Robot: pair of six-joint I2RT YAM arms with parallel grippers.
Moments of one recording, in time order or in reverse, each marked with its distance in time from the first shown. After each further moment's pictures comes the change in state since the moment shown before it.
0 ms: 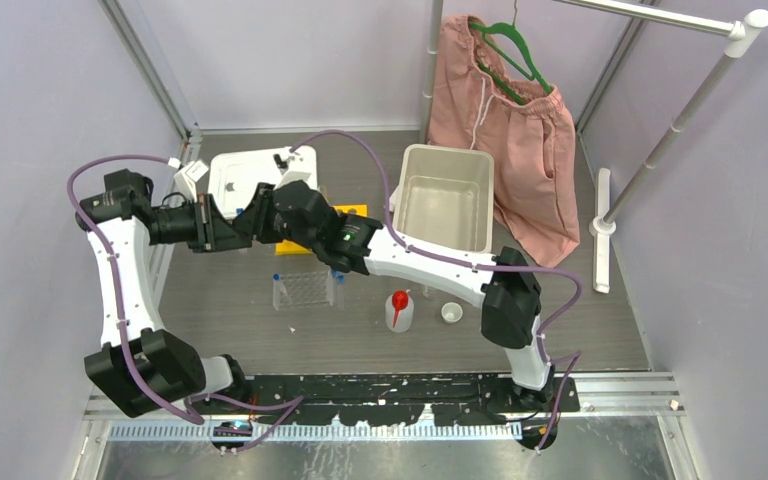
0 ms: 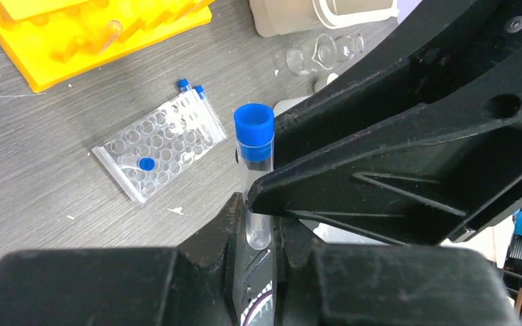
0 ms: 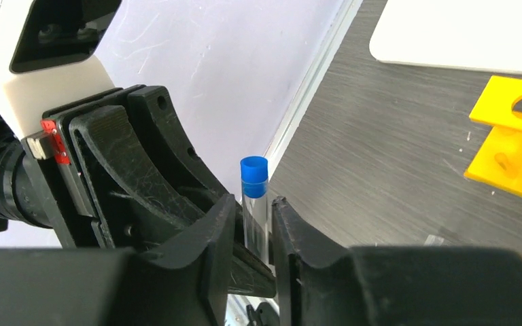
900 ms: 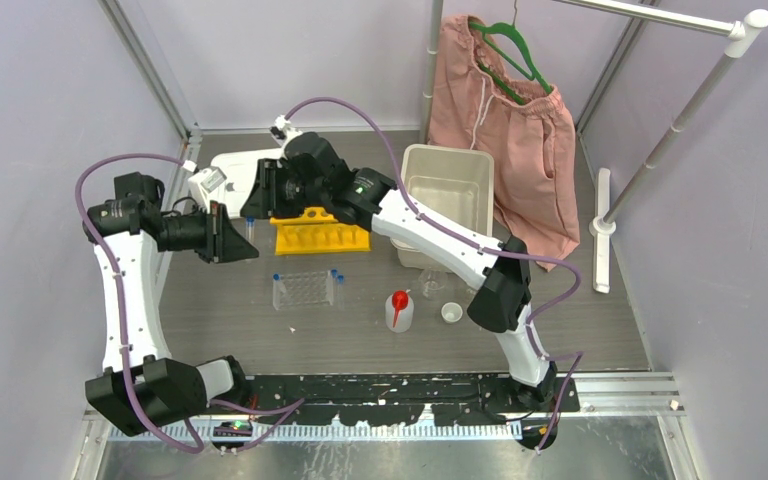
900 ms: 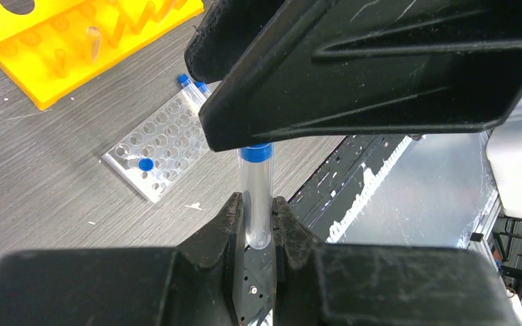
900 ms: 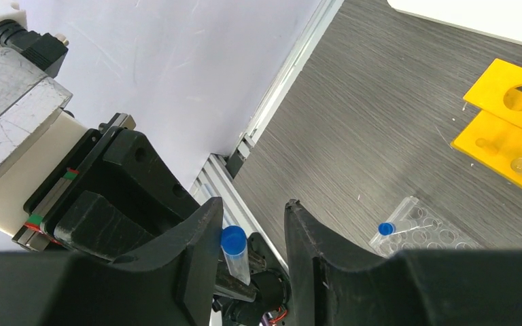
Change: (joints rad) left arm -0.082 -0.094 -0.021 -0.007 -0.045 0.103; right arm -0.137 0.101 0.346 -0.408 -0.389 -0.079
